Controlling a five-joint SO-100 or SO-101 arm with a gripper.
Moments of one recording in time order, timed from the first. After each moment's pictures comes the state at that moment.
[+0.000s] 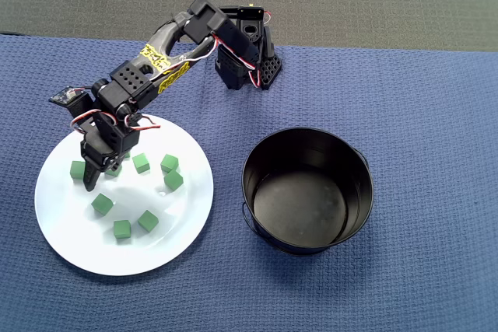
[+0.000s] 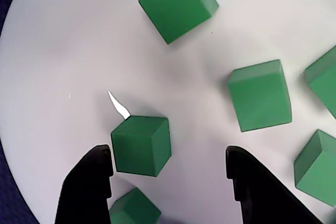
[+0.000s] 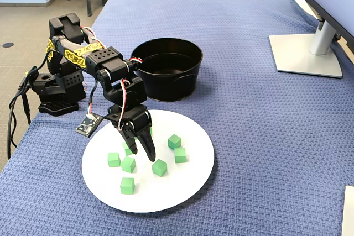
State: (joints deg) arm 43.2 60.0 64.2 64.7 -11.5
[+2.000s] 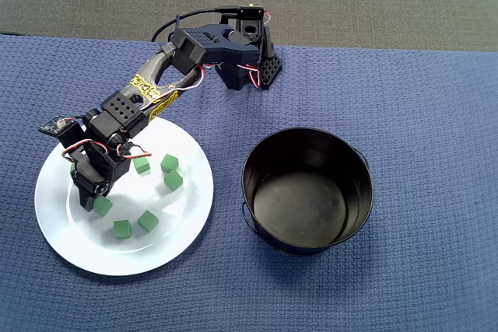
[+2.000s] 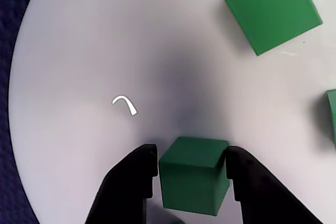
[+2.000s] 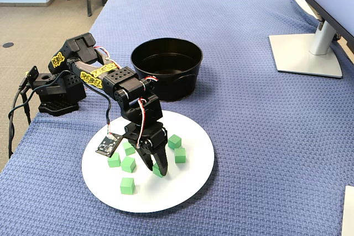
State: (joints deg) arm 41.3 40.4 42.5 64.3 -11.5
